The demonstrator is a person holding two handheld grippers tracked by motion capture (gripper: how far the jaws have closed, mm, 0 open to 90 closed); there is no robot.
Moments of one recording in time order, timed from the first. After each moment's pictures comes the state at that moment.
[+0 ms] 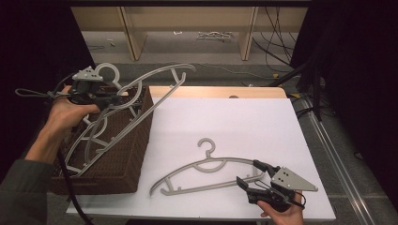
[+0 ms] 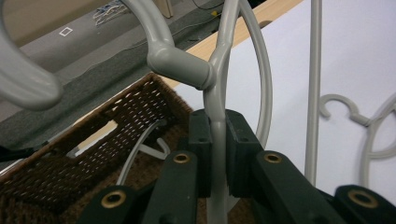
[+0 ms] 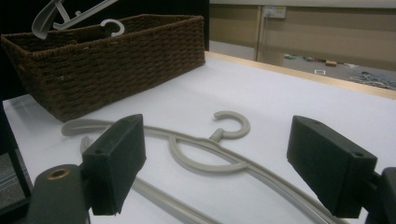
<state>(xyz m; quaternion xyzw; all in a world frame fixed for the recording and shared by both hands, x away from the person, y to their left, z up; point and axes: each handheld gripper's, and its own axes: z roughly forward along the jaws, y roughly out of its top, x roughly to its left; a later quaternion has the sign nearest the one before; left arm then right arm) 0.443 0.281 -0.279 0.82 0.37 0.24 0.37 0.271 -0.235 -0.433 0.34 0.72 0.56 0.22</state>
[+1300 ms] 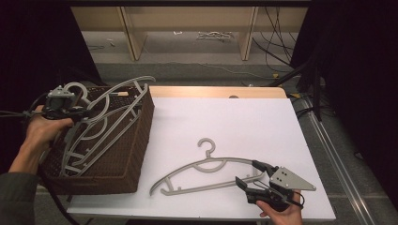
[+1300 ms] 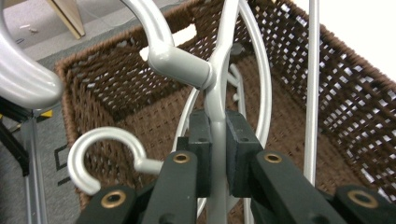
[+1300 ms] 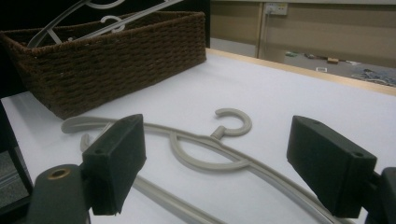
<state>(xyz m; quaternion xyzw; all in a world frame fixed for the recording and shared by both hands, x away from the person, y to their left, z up) 0.443 0.370 -0.342 0.79 0.46 0.25 0.31 0.272 -0.234 -0.435 0.34 0.73 0.56 0.21</state>
